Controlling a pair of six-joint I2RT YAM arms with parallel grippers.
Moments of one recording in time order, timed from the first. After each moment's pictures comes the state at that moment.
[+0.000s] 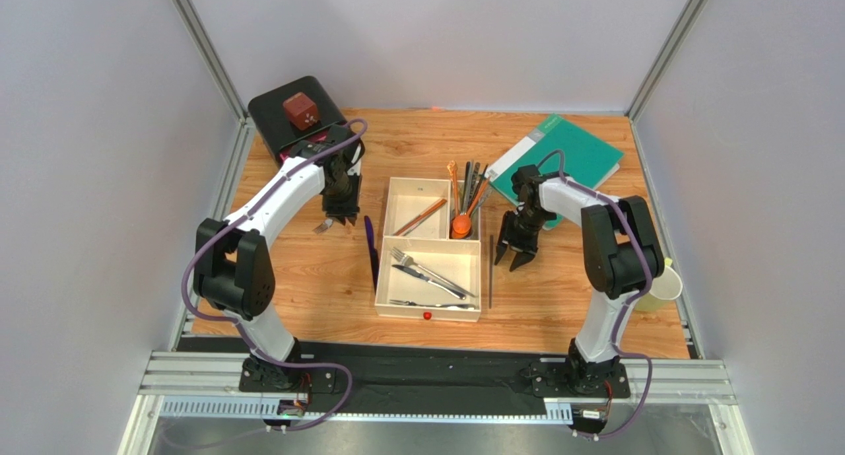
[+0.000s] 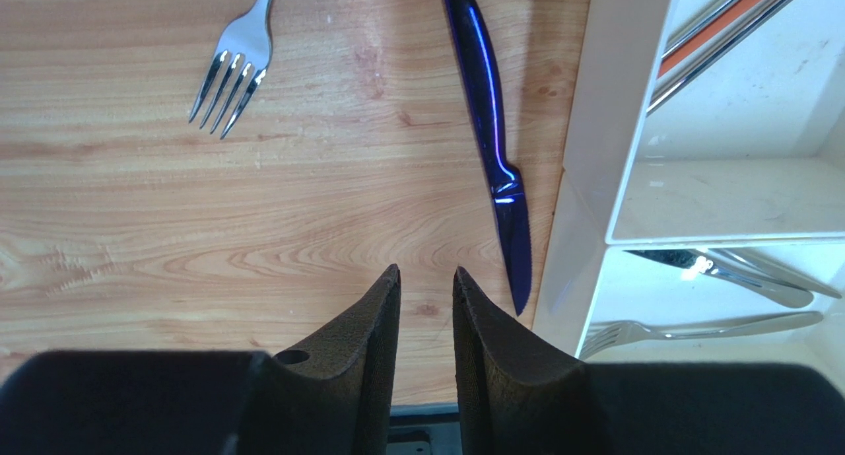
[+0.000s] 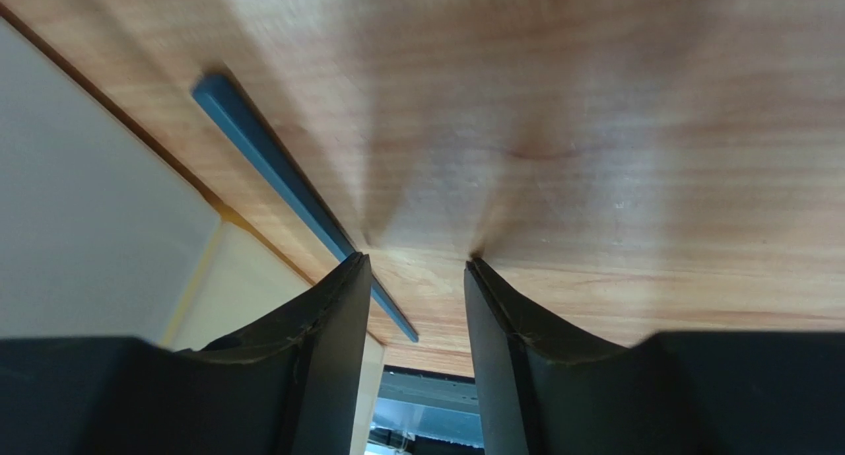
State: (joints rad) left arm -0.34 1.70 1.43 -1.00 -0.02 -0.28; right arm 0.26 1.86 1.17 -0.87 -0.26 0.56
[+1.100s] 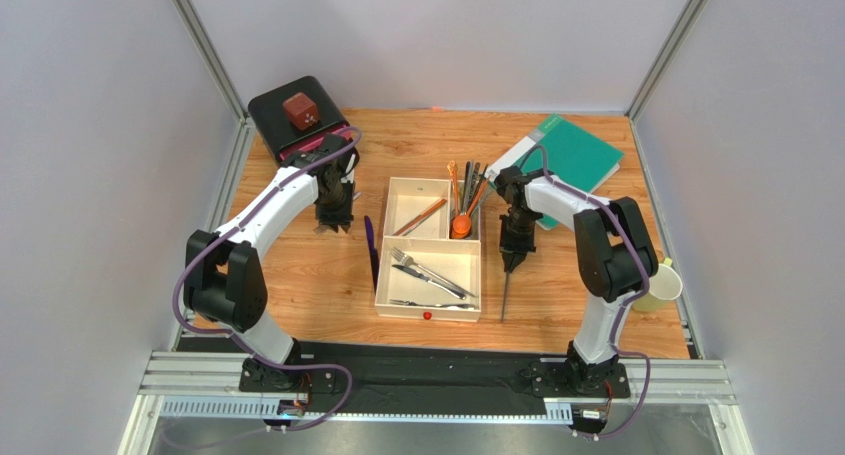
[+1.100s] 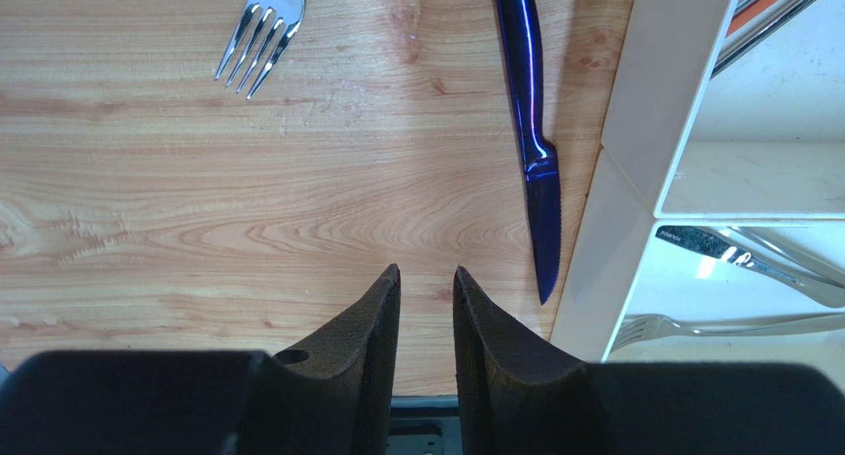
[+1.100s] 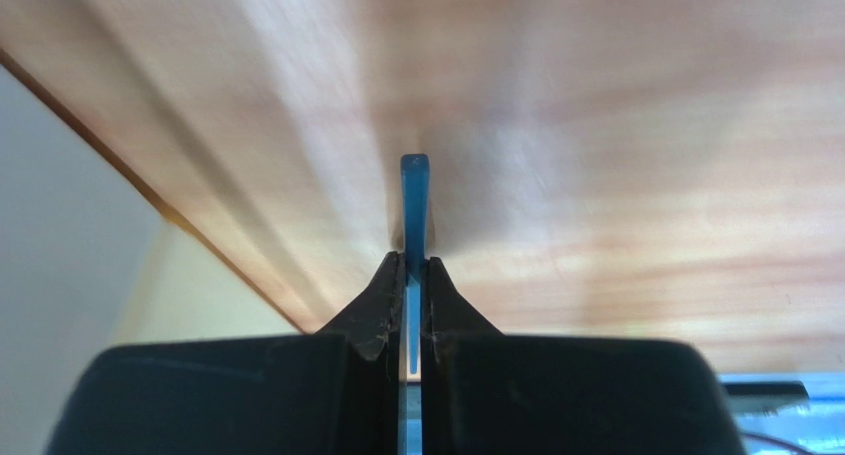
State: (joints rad) left arm -0.33 1.62 1.33 -0.99 -0.06 -0.28; right arm 0.36 1.90 1.25 -0.97 -0.07 0.54
